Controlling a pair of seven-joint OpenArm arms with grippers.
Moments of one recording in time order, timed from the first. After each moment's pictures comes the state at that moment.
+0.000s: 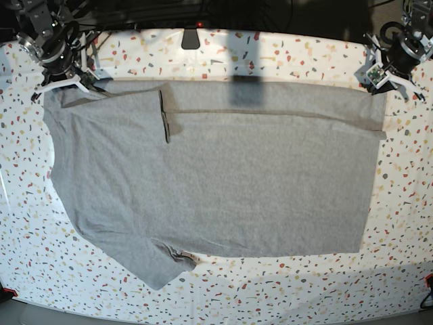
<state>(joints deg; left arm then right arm) 33.2 -29.2 -11.2 92.1 24.2 -27.8 -4.8 -37.4 40.2 3.3 101.5 -13.9 17.4 -28.4</state>
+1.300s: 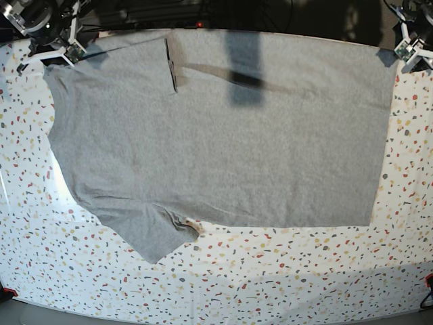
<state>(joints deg) 48.1 -29.9 -22.8 104.2 17.7 -27.8 7.3 -55.1 40.3 13.3 118.6 -4.9 14.5 -29.9</state>
